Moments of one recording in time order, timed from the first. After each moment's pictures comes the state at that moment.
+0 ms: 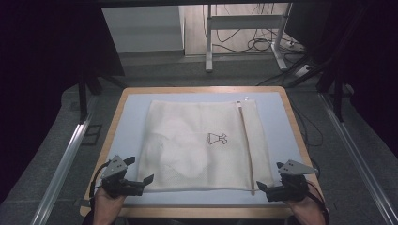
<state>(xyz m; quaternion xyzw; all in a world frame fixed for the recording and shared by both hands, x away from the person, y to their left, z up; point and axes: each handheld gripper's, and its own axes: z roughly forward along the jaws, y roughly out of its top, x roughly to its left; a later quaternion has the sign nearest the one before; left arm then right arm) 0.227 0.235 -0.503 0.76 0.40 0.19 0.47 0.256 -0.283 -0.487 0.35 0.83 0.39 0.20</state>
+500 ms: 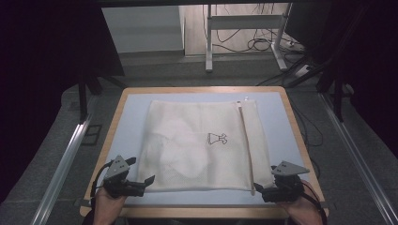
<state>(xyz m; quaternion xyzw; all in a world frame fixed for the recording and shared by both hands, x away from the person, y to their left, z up) 0.227 0.232 -0.505 0.78 0.40 0.19 0.45 0.252 -0.267 -0.488 0.35 0.85 0.34 0.19</state>
